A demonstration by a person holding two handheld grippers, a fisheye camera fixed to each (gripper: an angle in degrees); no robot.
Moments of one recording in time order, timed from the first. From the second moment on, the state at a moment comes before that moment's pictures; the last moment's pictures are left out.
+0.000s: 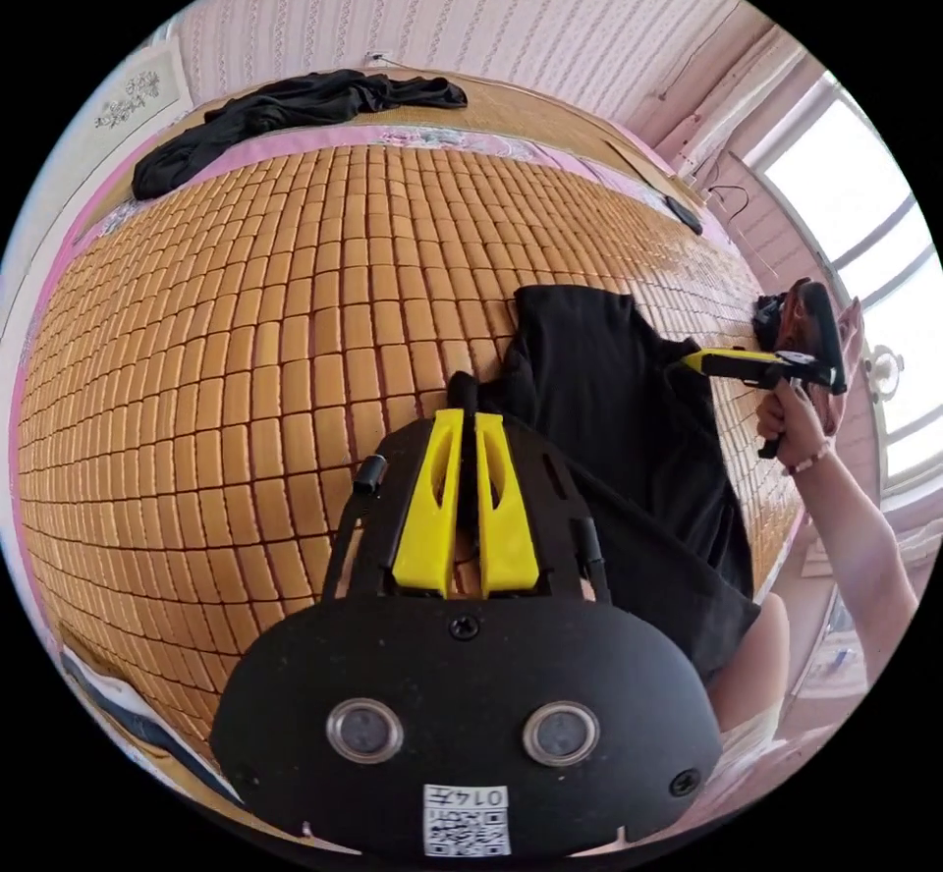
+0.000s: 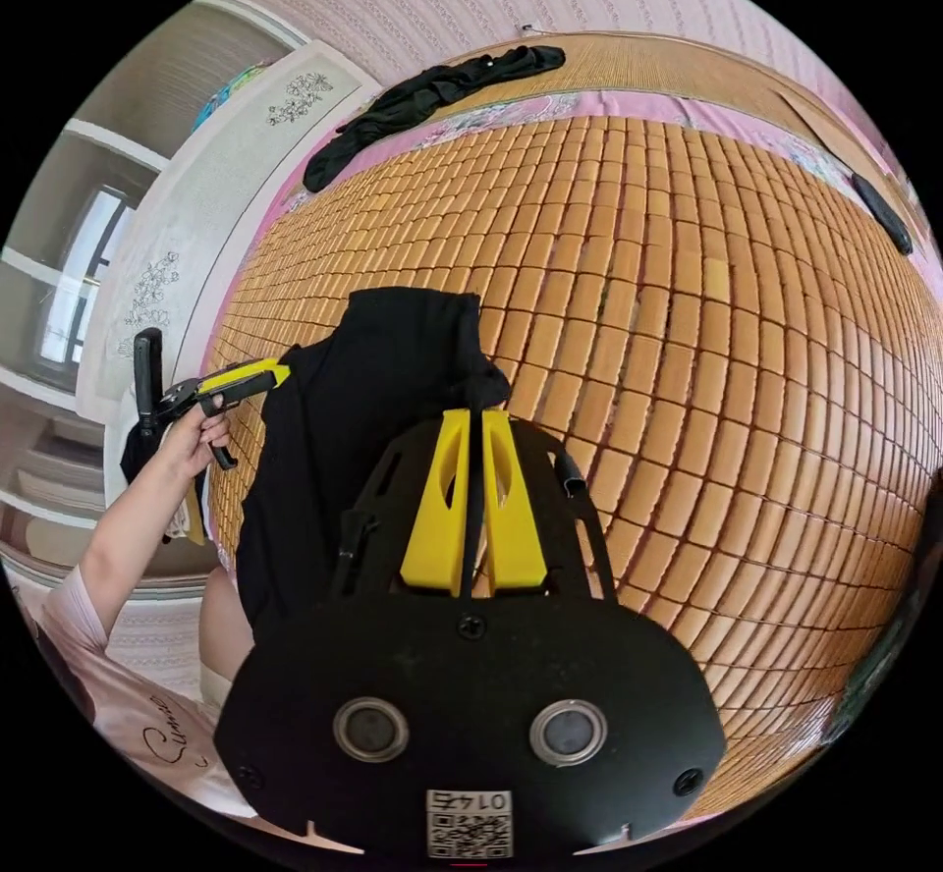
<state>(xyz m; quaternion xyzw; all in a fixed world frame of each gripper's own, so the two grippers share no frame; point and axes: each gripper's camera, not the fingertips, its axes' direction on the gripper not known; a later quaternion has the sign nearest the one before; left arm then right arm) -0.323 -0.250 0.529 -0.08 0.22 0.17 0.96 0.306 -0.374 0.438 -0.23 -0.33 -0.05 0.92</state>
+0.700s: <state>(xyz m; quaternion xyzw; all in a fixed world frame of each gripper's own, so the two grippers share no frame) -0.319 -0.255 0.417 0.06 0.23 0.28 0.93 0.394 -0.364 0.341 -0.09 -0.40 -0.06 0.91</state>
